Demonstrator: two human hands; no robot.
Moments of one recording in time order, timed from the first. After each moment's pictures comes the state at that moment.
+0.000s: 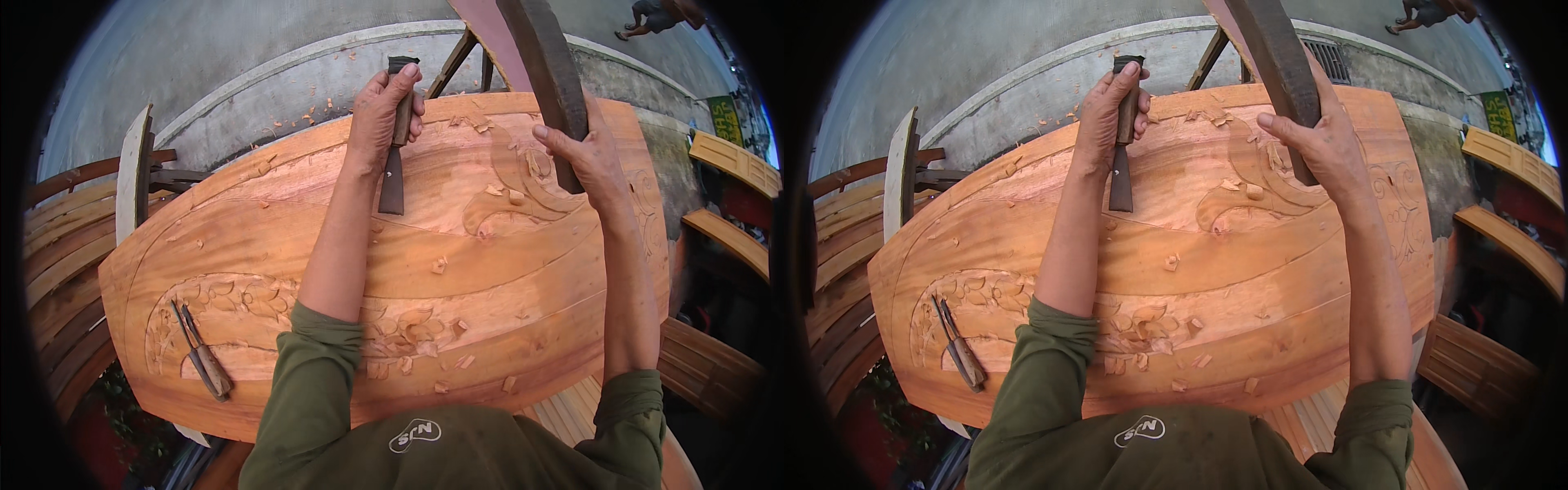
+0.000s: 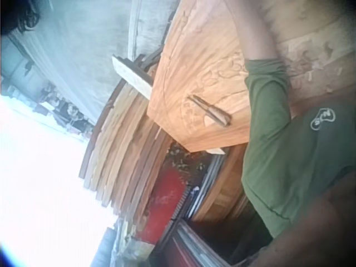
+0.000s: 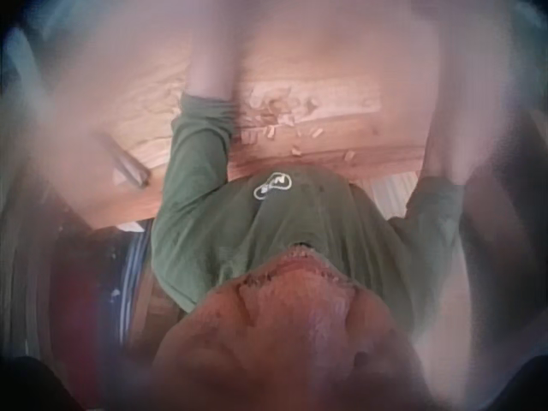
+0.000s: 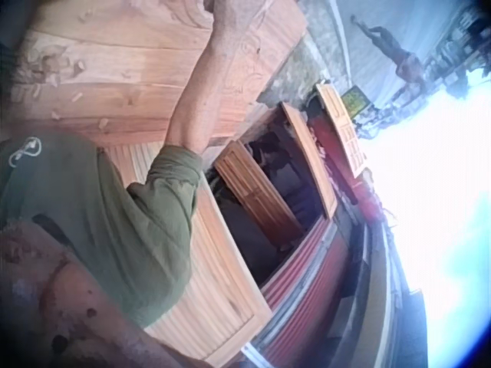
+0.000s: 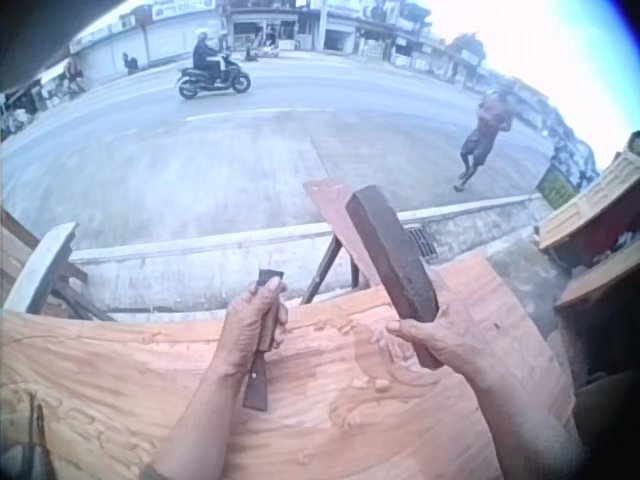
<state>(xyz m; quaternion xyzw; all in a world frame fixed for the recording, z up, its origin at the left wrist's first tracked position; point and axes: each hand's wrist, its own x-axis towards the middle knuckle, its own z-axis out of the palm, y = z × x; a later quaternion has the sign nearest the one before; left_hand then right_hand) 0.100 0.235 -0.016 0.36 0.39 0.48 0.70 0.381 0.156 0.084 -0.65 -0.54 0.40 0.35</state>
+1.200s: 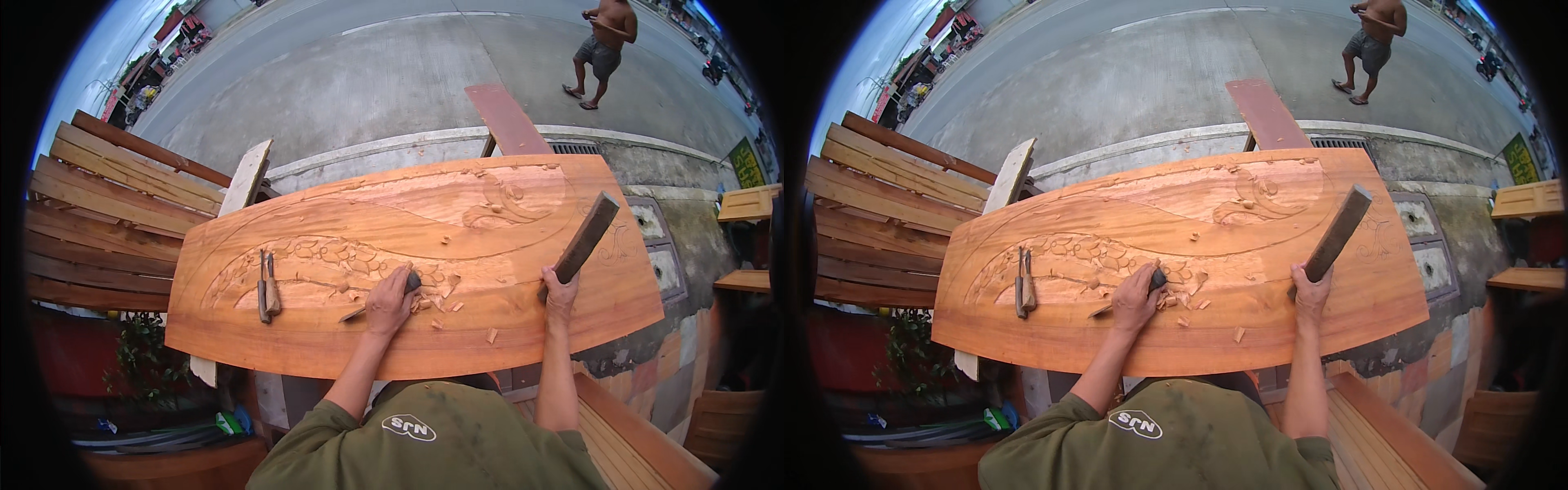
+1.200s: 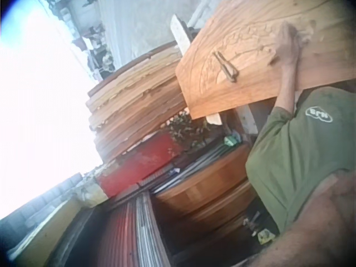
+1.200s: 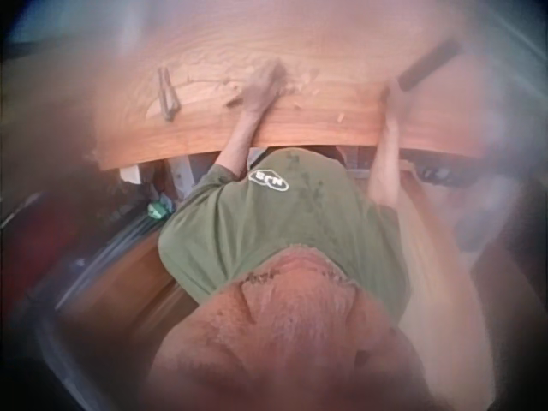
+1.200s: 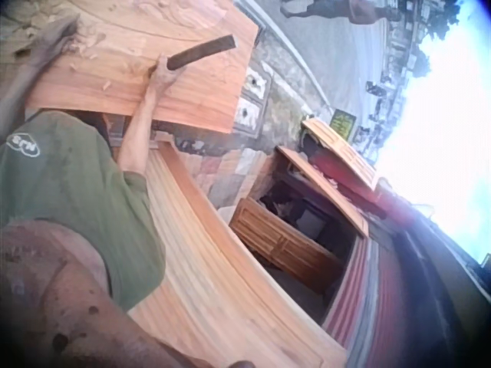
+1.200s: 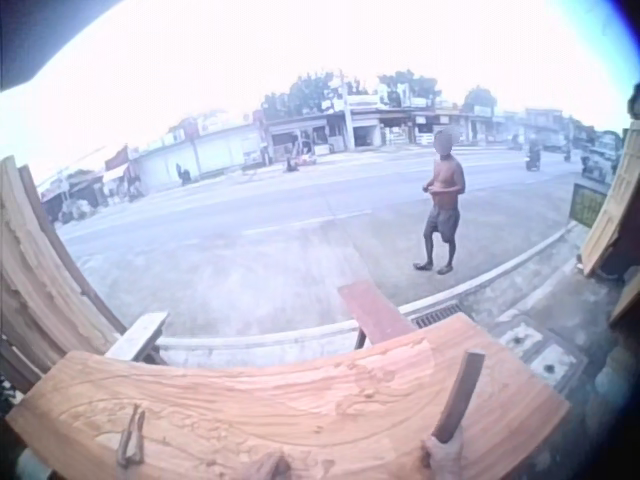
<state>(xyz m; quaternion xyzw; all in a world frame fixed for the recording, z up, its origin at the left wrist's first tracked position) 0.045 -0.147 0.039 0.78 0.56 0.29 0.06 0.430 -0.143 0.013 -0.59 -0.32 0.36 0.65</state>
